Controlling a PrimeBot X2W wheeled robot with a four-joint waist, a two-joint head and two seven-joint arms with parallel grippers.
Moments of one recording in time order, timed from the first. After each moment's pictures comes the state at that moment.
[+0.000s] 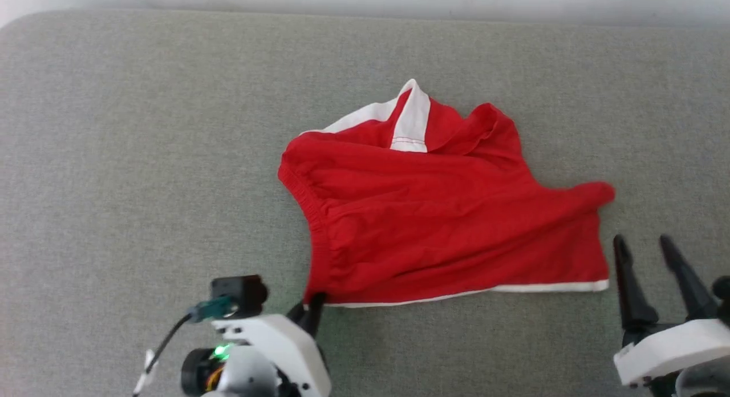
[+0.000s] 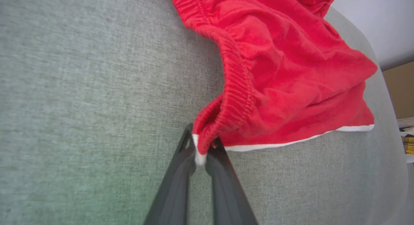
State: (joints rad) left arm -0.01 0.16 -0.36 -0.12 -0.55 0.21 0.38; right arm 0.11 -0.05 -0.15 -0.21 0.22 0.13 0.06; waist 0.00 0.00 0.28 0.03
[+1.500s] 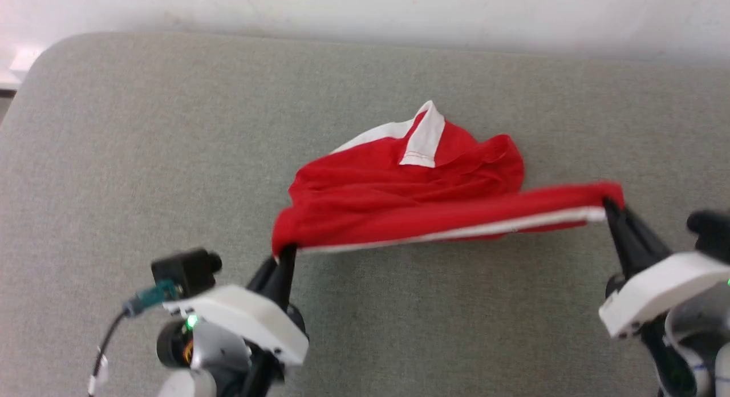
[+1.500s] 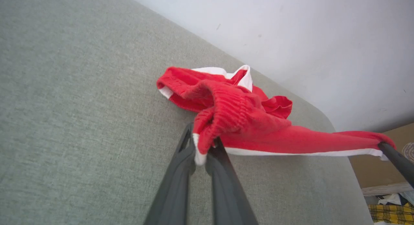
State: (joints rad) left arm -0.01 0.14 -0.26 -0.23 -0.63 0.23 0.27; right arm -0.03 -0.05 -0.11 -0.24 0.25 0.13 0.38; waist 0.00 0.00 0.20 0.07
